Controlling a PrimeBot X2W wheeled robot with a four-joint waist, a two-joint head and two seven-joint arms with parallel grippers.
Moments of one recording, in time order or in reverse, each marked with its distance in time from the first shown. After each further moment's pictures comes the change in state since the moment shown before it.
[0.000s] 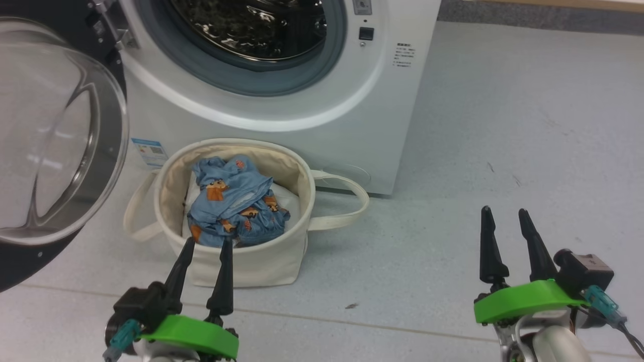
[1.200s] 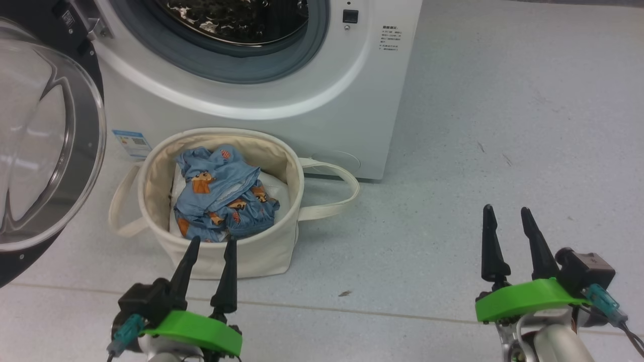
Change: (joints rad) left arm -0.027 0.000 -0.022 0.042 -0.035 -0.002 0.000; right arm -0.004 0.000 -0.011 0.002 -0.012 0.000 0.000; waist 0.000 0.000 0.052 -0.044
